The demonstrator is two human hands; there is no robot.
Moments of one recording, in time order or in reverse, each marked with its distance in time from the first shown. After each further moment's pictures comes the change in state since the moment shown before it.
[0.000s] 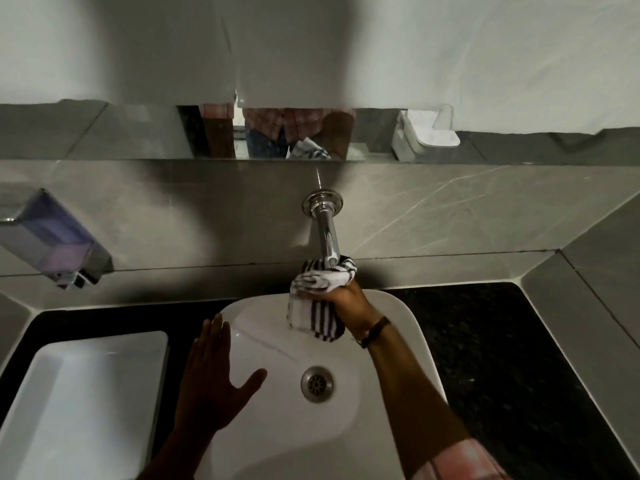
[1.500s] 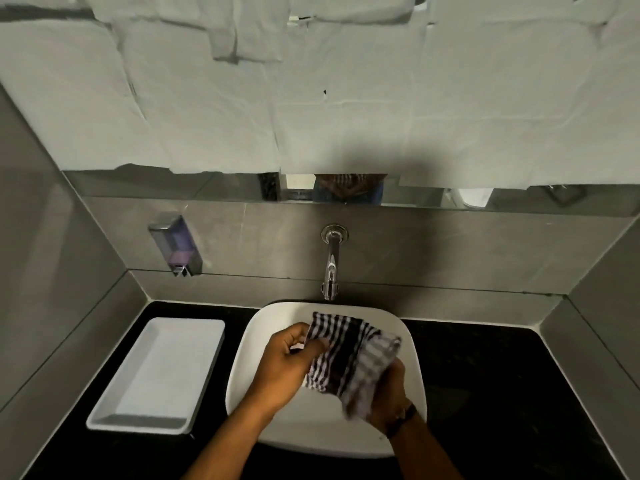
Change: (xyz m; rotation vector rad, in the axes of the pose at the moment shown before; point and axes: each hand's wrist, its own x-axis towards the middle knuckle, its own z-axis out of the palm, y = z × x) left_hand -0.121 0.245 -0.158 -1.033 0.030 -0.099; right_hand -0.198 -0.001 -0.027 0.722 0.061 0.338
